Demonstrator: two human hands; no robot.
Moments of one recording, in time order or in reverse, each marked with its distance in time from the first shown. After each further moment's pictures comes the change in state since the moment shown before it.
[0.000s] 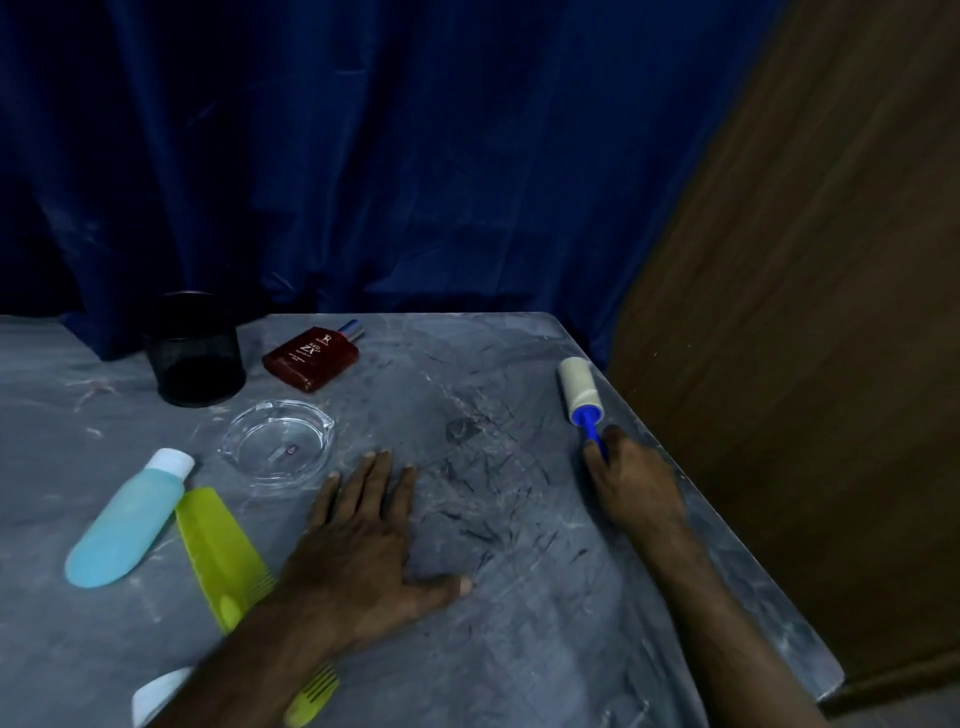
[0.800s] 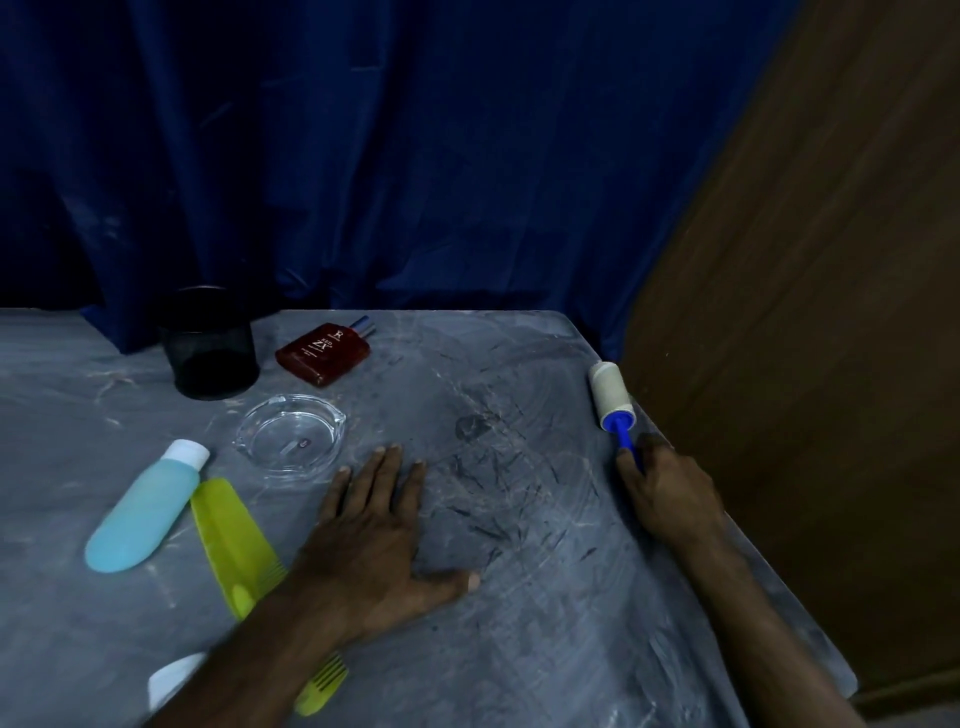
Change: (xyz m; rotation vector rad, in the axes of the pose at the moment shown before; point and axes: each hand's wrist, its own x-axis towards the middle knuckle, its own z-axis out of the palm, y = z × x) left_hand 0.000 0.000 0.001 -0.021 0.016 0.004; right_hand -0.004 0.026 -0.009 -0.070 0.051 0.014
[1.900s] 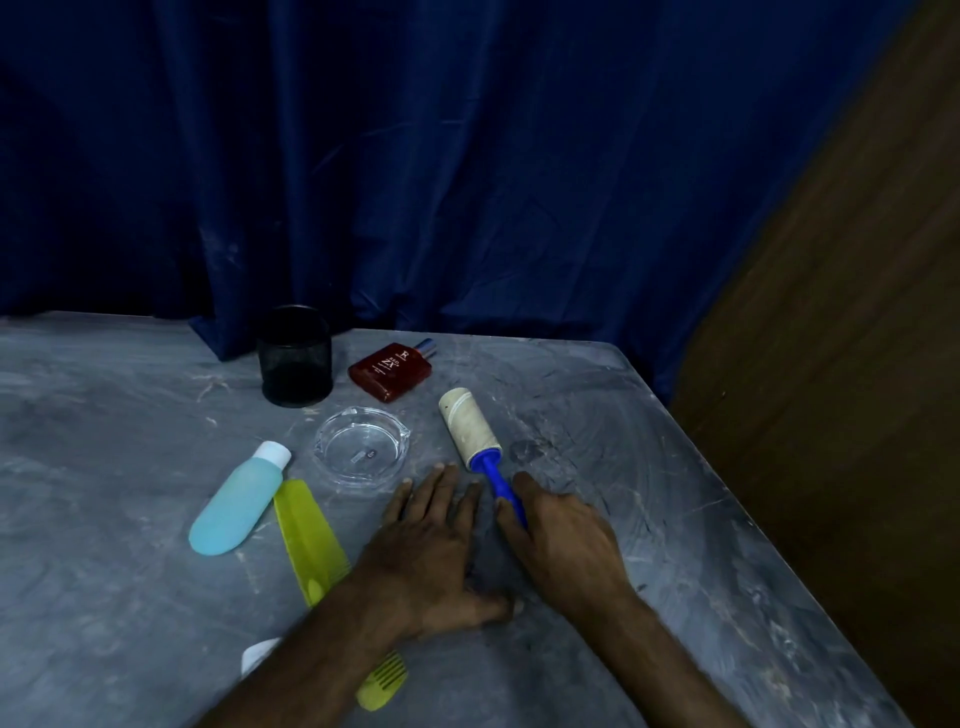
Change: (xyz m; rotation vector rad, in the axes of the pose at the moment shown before) left_hand -0.004 0.000 -0.010 -0.046 -0.006 0.041; right_hand -0.067 -0.133 0.039 -0.009 -0.052 -0.502
